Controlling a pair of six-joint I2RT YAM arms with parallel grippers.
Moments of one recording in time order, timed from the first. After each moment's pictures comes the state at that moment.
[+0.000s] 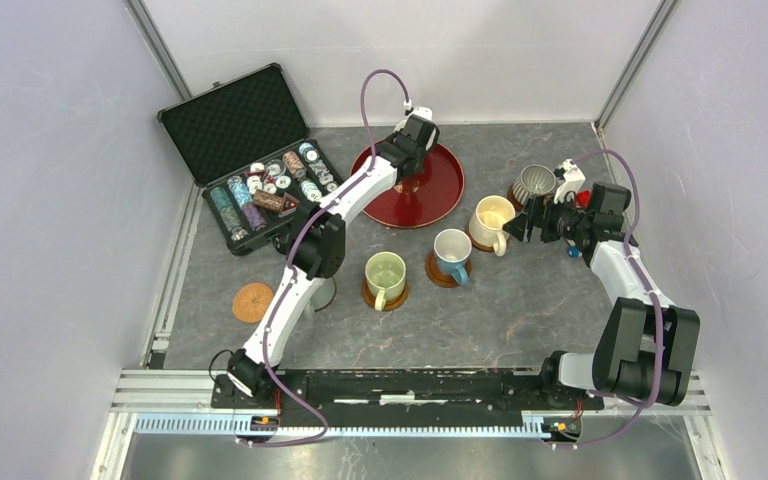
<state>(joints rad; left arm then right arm) -0.61 2.62 2.46 -0.54 -0.37 -0.20 -0.23 1.32 0.76 -0.14 -0.76 -0.08</state>
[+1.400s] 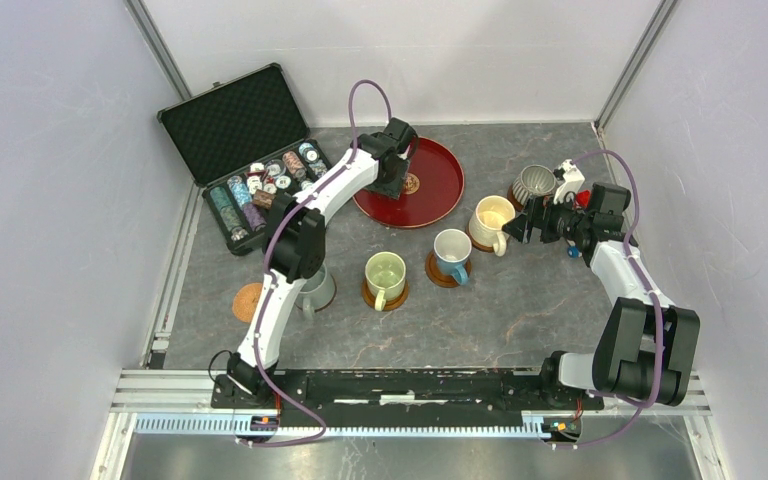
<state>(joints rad) -0.56 2.39 2.19 -0.91 -0.25 -0.17 -0.23 1.32 0.76 -0.15 -0.77 -0.08</state>
